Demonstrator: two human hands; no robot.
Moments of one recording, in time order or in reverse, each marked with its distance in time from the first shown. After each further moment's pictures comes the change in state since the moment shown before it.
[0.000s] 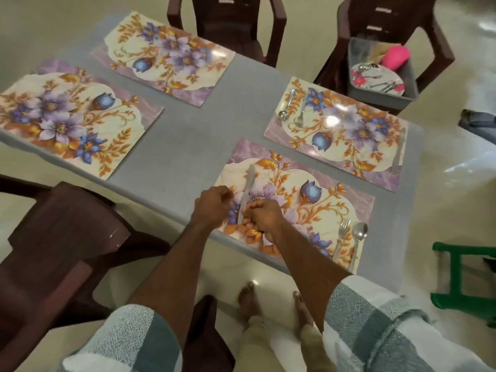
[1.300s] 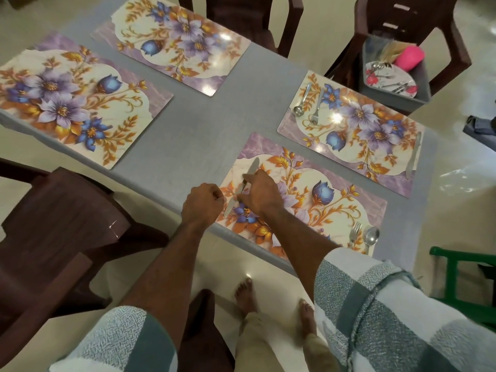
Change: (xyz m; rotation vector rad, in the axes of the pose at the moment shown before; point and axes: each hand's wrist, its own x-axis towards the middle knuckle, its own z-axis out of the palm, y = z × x) left_hand 0.006 -0.038 -0.011 0.103 0.160 -0.041; right_hand 0.035 -0.035 0.037 -0.934 0.139 -0.500
